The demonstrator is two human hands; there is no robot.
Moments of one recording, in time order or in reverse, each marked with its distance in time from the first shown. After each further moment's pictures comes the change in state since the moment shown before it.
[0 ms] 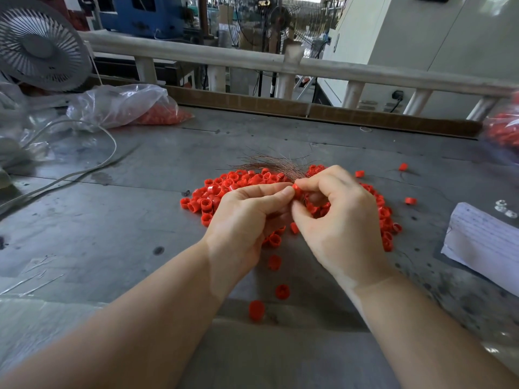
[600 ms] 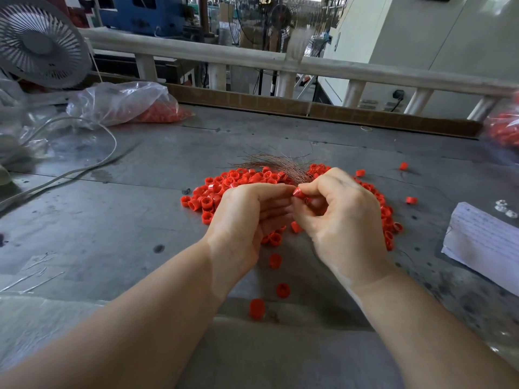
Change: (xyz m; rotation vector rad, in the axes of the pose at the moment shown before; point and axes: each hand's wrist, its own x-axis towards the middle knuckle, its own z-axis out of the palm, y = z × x) left_hand -0.001 0.005 0.005 -0.011 0.102 -0.071; right_hand 0.000 0.002 -0.001 -0.039 -0.038 -0.029
